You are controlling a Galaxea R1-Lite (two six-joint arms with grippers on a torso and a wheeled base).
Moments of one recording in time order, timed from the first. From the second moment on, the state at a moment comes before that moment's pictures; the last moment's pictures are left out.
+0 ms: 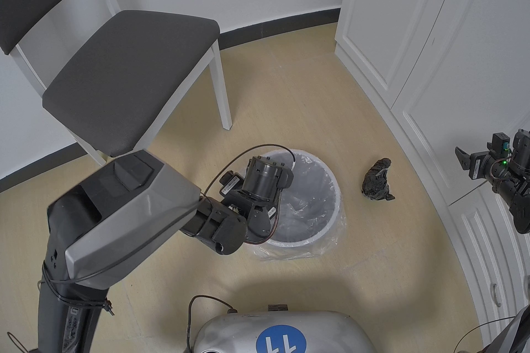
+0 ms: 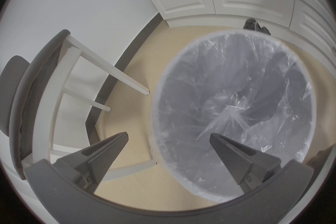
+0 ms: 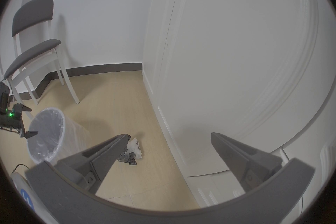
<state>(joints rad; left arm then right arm) -0.68 2.42 -1.42 -0.45 0.65 0.42 -0.20 1.74 -0.56 -1.09 0.01 -0.19</state>
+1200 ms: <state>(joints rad) -0.69 2.00 -0.80 -0.96 0.37 0.13 -0.08 1.66 -0.47 -1.08 0.13 -0.14</state>
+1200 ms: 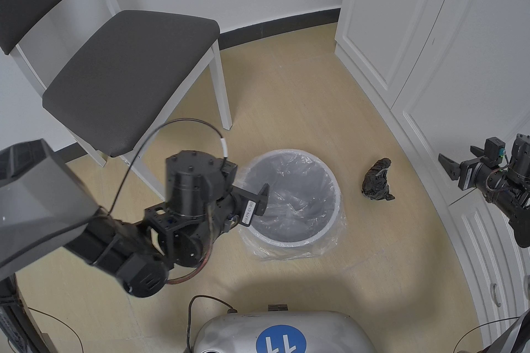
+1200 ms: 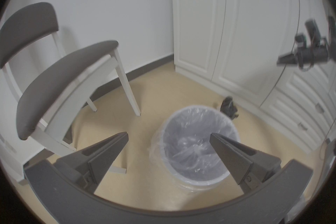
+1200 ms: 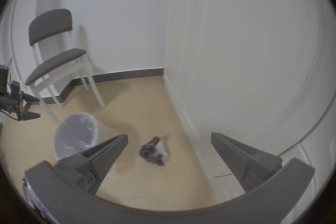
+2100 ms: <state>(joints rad) -0.53 1.82 -0.38 -1.53 0.21 0.10 0.32 1.60 -0.73 -0.50 -0.15 0.27</state>
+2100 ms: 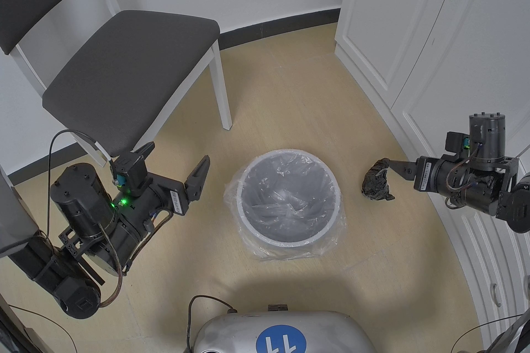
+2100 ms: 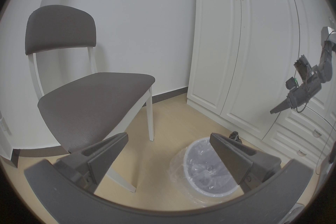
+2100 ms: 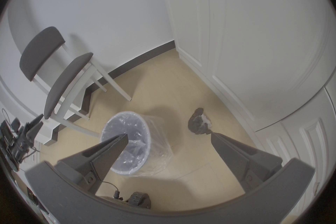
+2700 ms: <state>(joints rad) -0.44 1.78 -0.39 -1.53 0.13 0.13 0.76 1.38 -0.61 -0.50 -0.42 0.17</state>
